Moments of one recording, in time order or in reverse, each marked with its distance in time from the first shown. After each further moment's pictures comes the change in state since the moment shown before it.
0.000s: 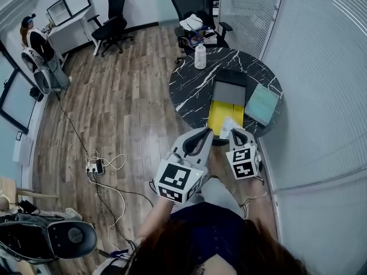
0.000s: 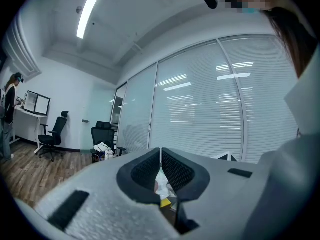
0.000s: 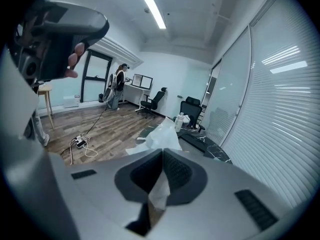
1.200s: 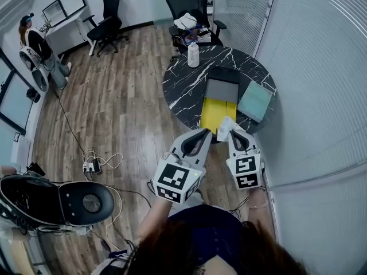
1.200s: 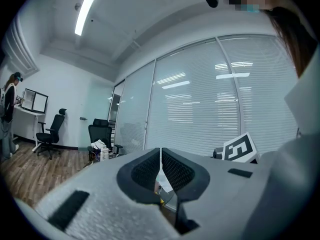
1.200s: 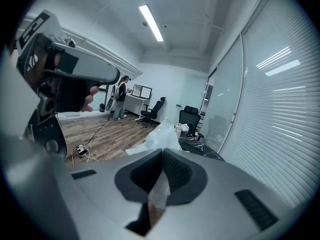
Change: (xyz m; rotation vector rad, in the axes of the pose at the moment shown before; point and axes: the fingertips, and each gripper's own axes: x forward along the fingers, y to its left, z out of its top) left arm 0.002 -0.028 0.000 -0.009 0.025 -0.025; right arm -0.065 -0.005 0.023 0.056 -0.109 0.003
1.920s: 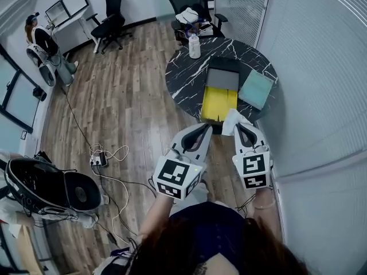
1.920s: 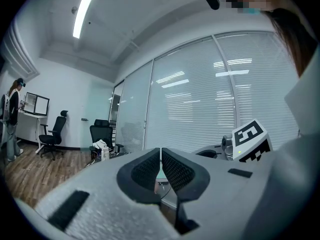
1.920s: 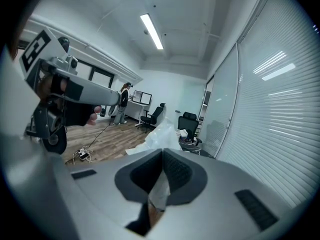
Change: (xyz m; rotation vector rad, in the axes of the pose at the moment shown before) left arm -0.029 -0.038 0.000 0.016 0.011 0.020; right arm -0.069 0.002 0.015 -0.006 -0.071 -0.010
